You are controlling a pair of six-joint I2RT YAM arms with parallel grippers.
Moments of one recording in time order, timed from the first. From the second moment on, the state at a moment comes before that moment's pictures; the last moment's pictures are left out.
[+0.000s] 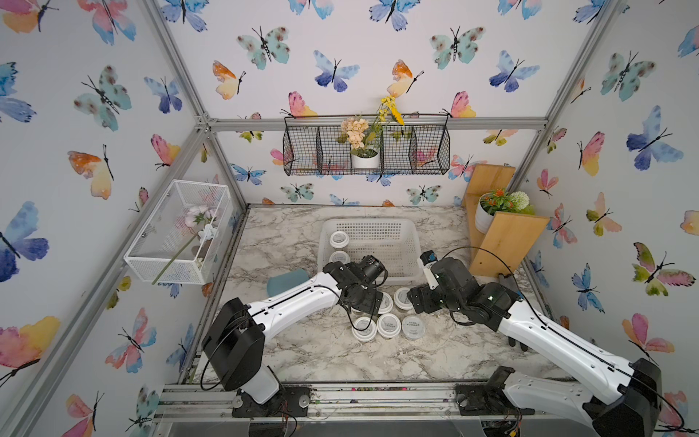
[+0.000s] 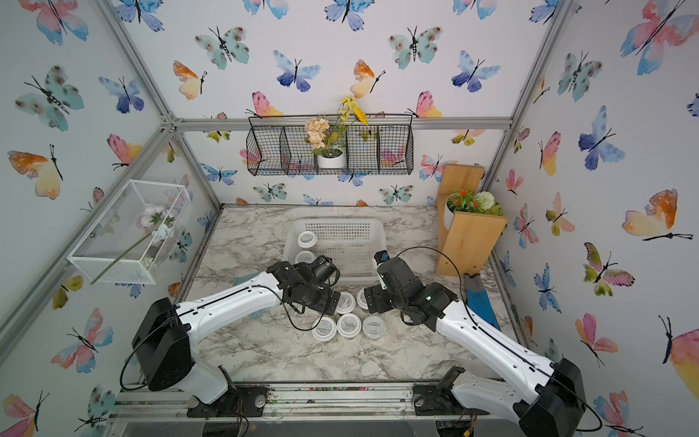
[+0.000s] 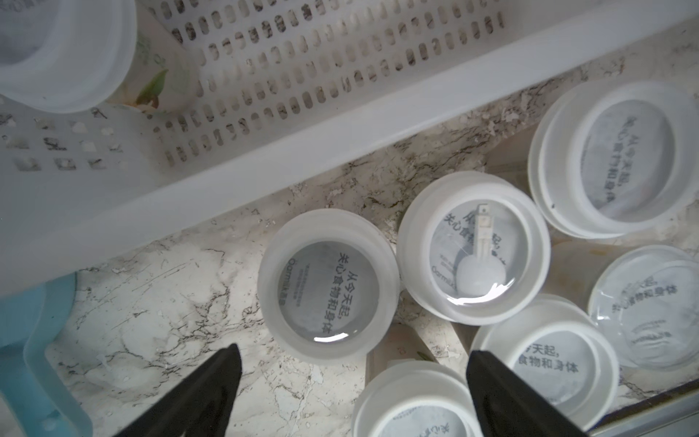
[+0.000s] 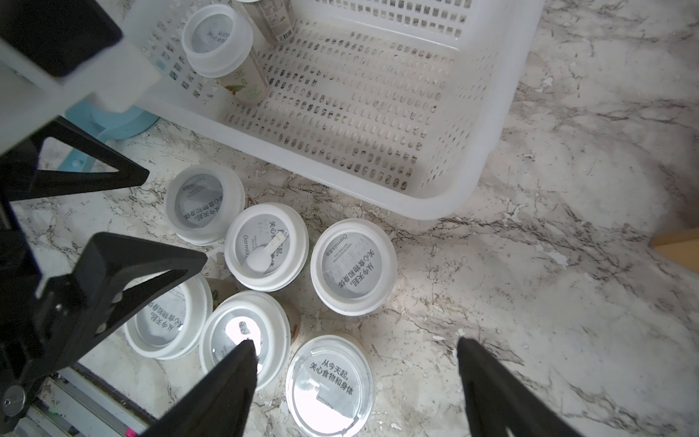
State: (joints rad) left arm -0.86 1.58 1.21 -0.87 -0.11 -0.45; right arm 0.79 1.12 0.94 -0.69 0.12 0.31
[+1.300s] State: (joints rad) left arm -0.80 1.64 1.21 -0.80 -0.08 -0.40; right arm 0.79 1.17 0.94 -0.69 0.11 0.31
